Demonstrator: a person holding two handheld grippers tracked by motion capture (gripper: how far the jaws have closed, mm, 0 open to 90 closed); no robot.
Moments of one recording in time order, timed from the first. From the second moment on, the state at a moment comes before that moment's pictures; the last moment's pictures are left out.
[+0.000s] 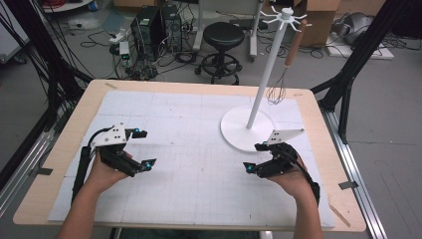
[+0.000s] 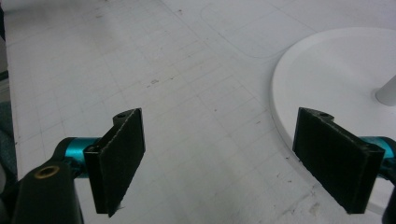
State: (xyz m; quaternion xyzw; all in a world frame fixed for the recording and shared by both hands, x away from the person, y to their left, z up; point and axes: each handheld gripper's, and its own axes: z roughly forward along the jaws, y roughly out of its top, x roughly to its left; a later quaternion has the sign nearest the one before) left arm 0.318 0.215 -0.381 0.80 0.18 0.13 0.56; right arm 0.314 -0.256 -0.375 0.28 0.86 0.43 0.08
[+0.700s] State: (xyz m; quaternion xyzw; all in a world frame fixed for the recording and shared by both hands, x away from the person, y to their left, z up) left arm 0.317 0.216 -0.381 0.80 0.18 0.13 0.55; right arm 0.316 -0.259 -0.376 0.28 0.86 0.42 0.08
